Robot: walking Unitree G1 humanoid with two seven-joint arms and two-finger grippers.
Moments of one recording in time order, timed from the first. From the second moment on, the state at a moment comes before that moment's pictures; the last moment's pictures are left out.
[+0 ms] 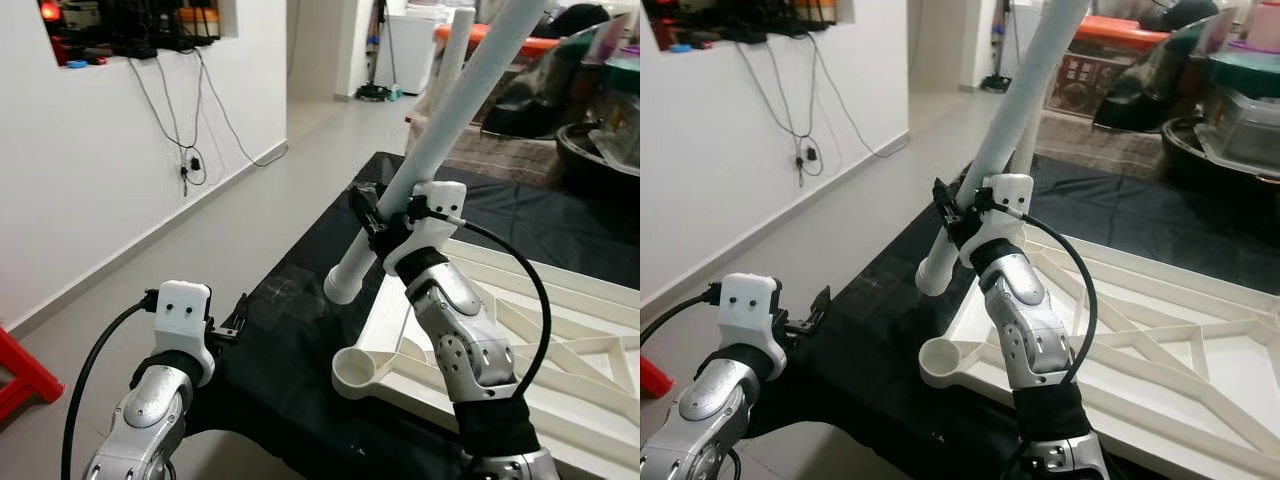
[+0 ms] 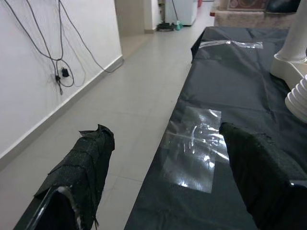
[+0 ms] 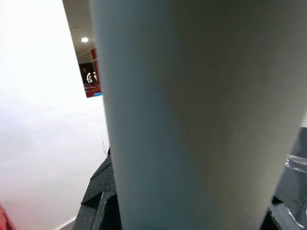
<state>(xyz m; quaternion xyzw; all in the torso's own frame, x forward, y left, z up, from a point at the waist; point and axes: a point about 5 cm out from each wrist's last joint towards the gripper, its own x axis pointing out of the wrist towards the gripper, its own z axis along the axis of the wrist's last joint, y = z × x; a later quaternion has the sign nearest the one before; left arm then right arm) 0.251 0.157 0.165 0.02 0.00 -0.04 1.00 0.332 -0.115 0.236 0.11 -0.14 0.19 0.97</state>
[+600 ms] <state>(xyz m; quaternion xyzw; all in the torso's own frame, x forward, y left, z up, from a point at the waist) 0.251 0.160 0.169 0.05 -0.02 -0.03 1.00 0.331 -0.114 0.239 0.12 -0.15 0.20 0.96</state>
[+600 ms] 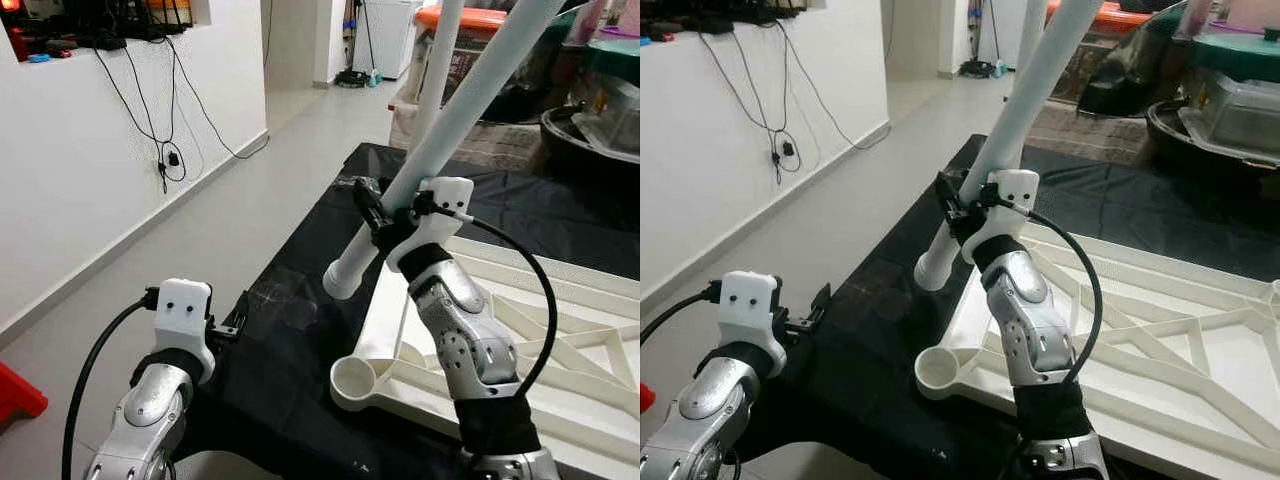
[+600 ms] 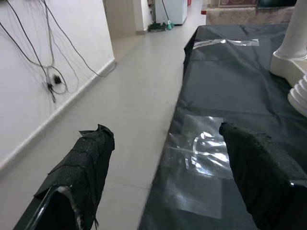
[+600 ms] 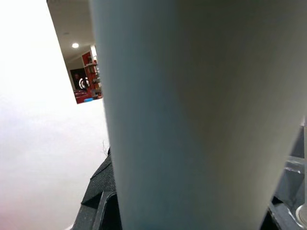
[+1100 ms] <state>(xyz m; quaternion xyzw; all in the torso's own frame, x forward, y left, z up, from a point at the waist) 0.256 0.170 0.170 0.06 -0.02 0.00 1.00 0.330 -0.107 0.241 0.12 -0.15 0.21 0.96</state>
